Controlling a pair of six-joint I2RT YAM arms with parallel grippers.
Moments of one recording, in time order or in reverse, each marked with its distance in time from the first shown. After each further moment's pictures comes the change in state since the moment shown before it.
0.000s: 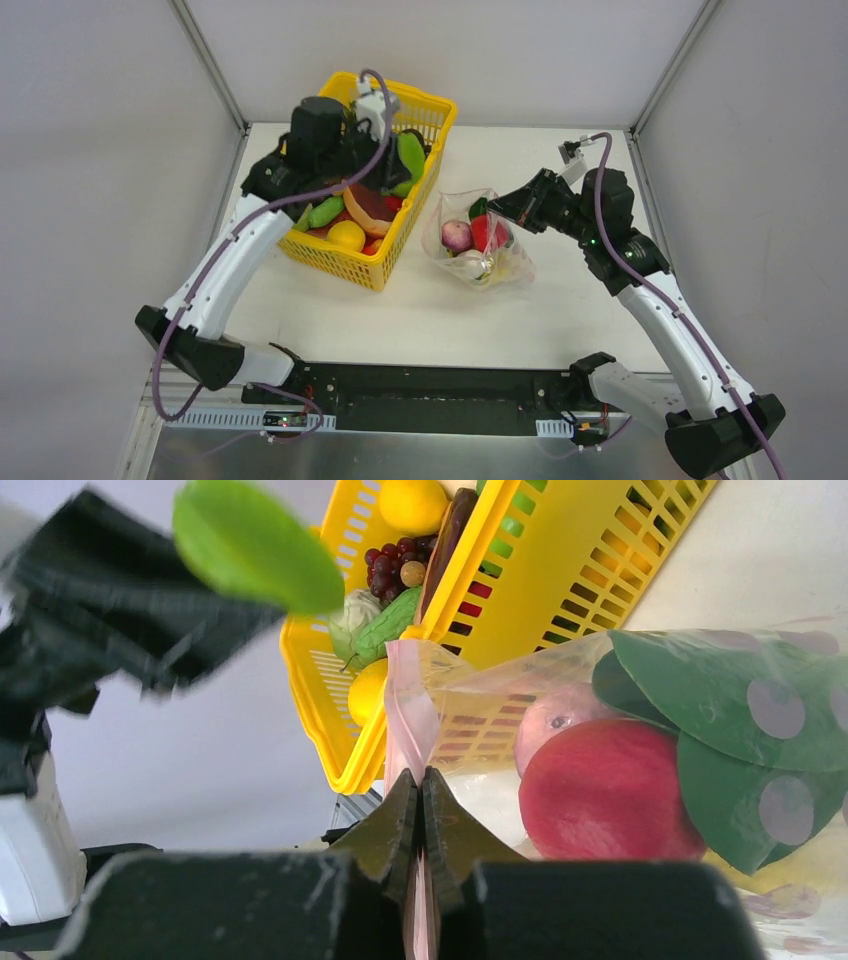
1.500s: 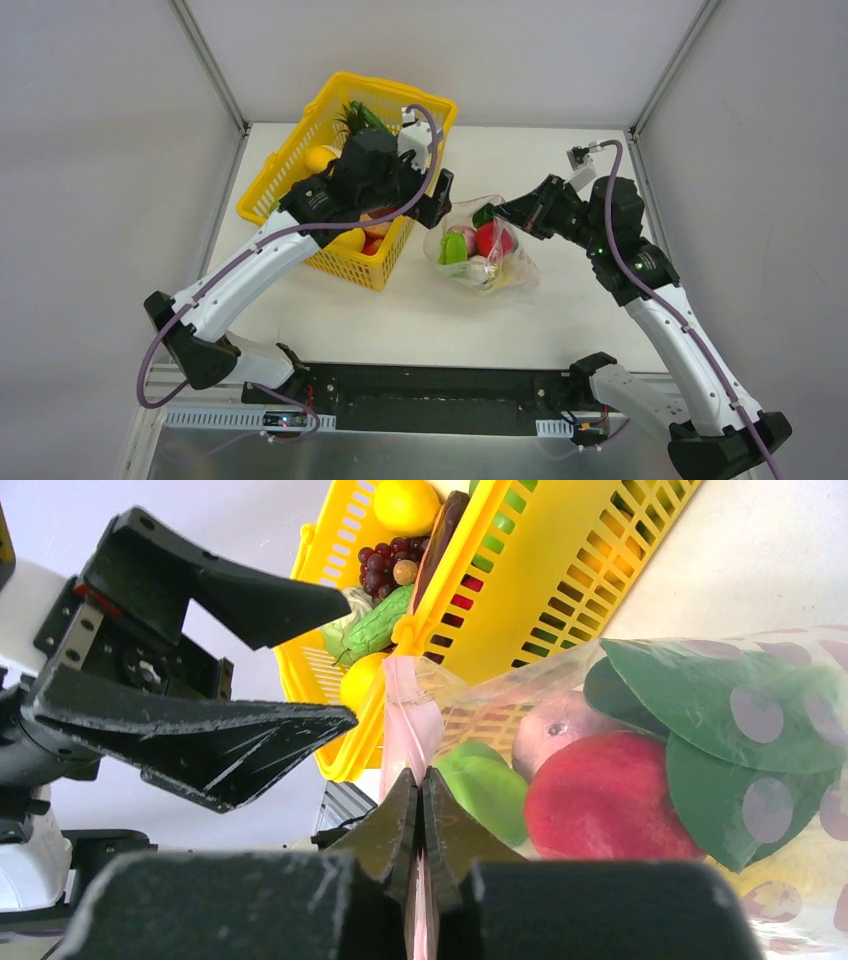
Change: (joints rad) left arm -0.378 -0.071 -0.146 0.074 -0.336 -0.039; right arm -0.001 -0.068 -0.014 -0.042 0.027 -0.033
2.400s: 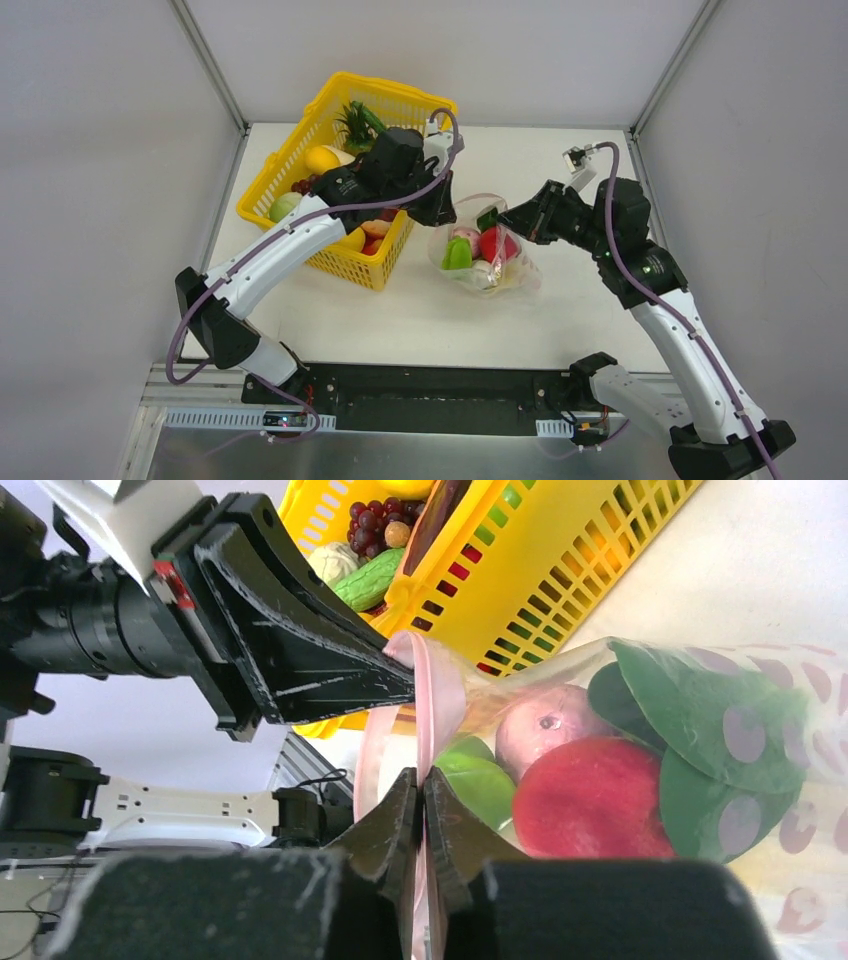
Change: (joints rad) left arm 0.006 0.169 0.076 -0.080 0.261 -0.148; right arm 0.000 -0.024 0.018 -0.071 -0.054 -0.153
